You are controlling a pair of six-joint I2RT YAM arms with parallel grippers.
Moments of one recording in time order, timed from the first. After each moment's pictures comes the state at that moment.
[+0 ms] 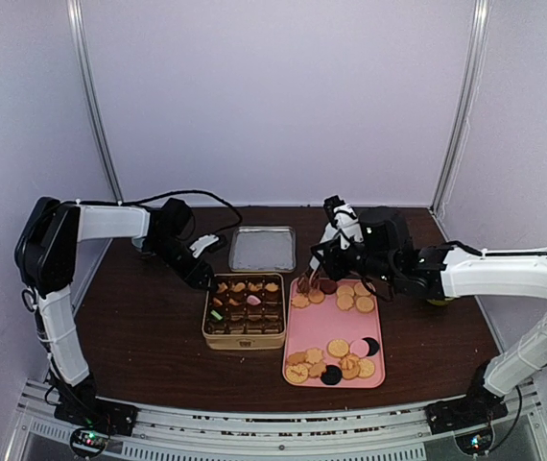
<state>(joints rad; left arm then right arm) -0.40 1.94 1.34 -0.68 0.52 0.36 0.85 1.42 0.92 0.11 0.20 0.21</state>
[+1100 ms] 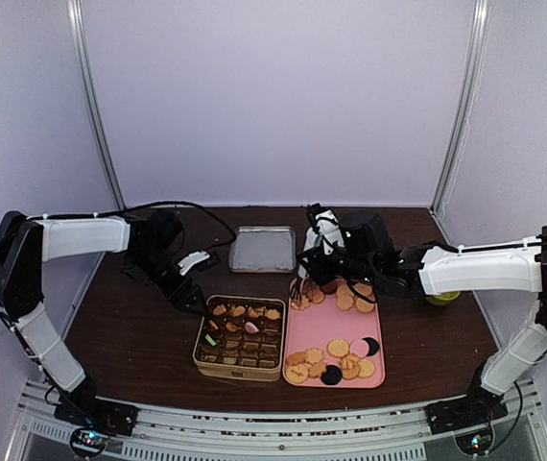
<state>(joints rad) -0.45 1.70 1.12 -0.78 0.54 0.38 0.88 1.56 0.98 0.13 0.17 0.21</state>
